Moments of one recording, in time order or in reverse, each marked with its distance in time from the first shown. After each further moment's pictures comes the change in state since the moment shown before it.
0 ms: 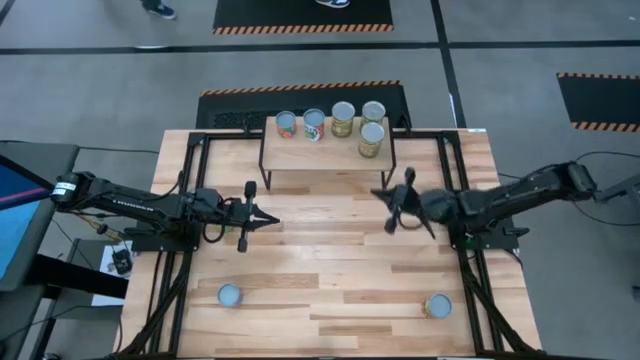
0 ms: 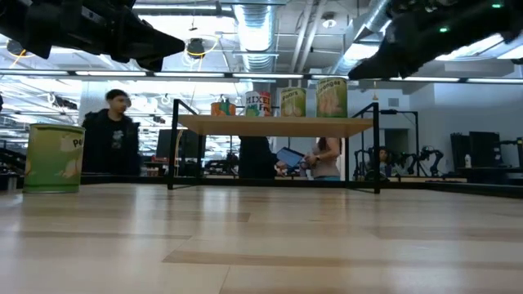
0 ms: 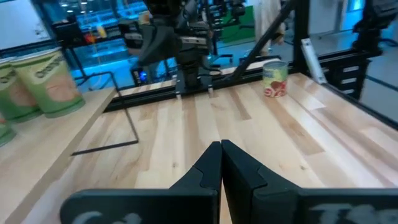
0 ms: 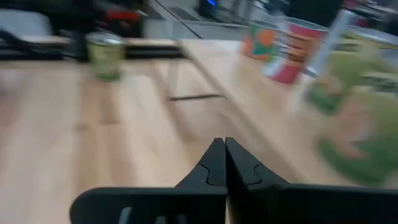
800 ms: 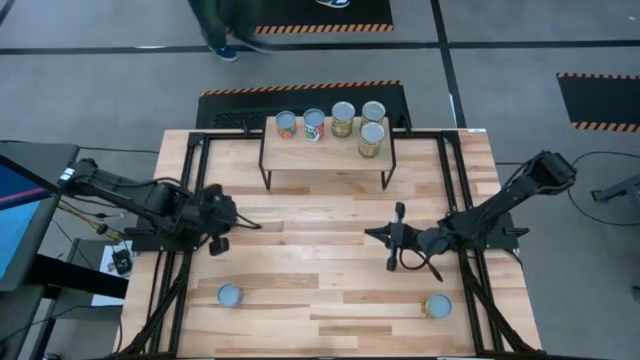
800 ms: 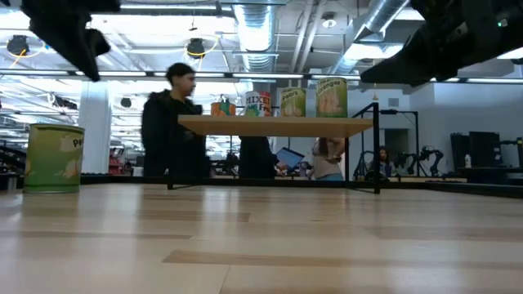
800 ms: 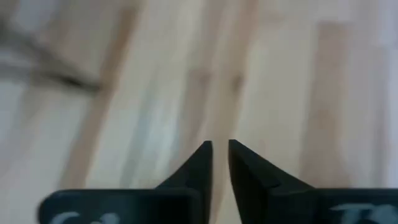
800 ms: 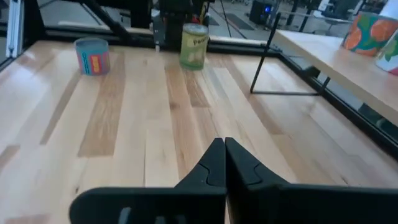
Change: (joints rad) left arm -0.242 0.008 0.519 -1.450 -0.287 -0.638; right arm 0.348 0.244 -0.058 0.258 0.119 0.083
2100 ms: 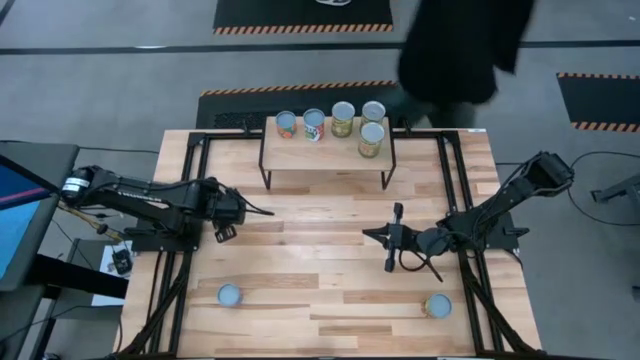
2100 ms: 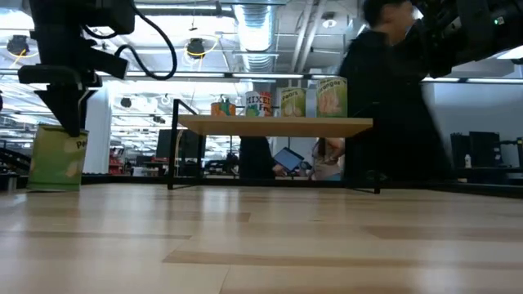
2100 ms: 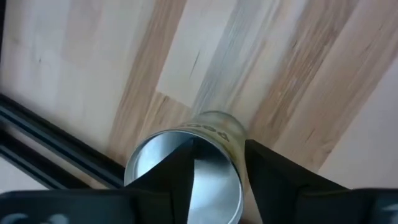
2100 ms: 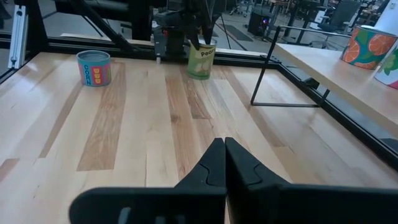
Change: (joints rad) left arm 0.244 0.207 -0.087 -0.165 -0.016 -0.001; right arm 0.000 0.044 0.001 0.098 0.007 -0.042
